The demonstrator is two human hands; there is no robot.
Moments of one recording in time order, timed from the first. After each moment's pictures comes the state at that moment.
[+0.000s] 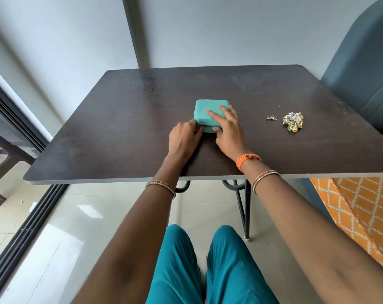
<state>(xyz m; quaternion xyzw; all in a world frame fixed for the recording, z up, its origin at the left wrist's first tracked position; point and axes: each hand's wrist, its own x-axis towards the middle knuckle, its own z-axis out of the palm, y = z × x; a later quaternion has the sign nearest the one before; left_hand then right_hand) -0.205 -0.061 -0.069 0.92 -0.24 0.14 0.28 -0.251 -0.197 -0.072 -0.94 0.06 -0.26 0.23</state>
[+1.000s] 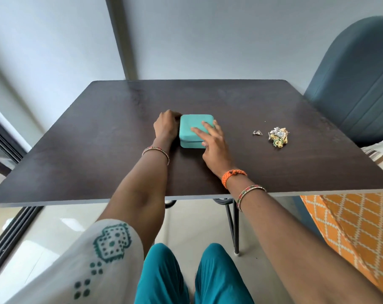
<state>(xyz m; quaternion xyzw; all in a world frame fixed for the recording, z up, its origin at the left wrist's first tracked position) -0.116 -0.098 -0.048 0.94 -0.15 0.07 0.31 -0.250 -0.199 -0.072 -0.93 0.04 -0.26 0.26</state>
